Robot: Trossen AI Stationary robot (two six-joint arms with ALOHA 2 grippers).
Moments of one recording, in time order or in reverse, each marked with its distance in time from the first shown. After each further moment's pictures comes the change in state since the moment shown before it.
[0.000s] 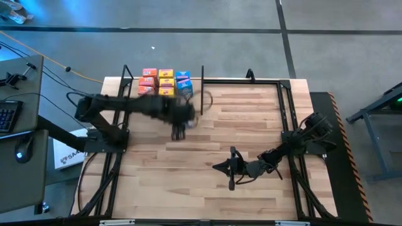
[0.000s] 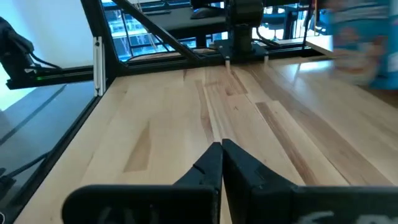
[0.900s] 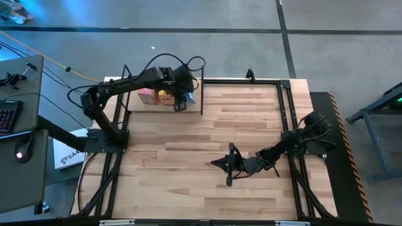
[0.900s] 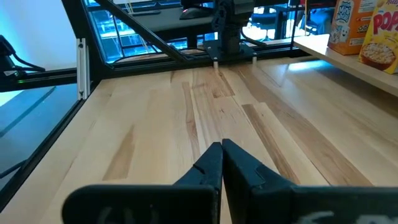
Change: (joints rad) left arm 0.413 0.061 0.001 0.169 0.126 0.399; right arm -0.053 0.000 0.000 -0.001 -0.021 -0.007
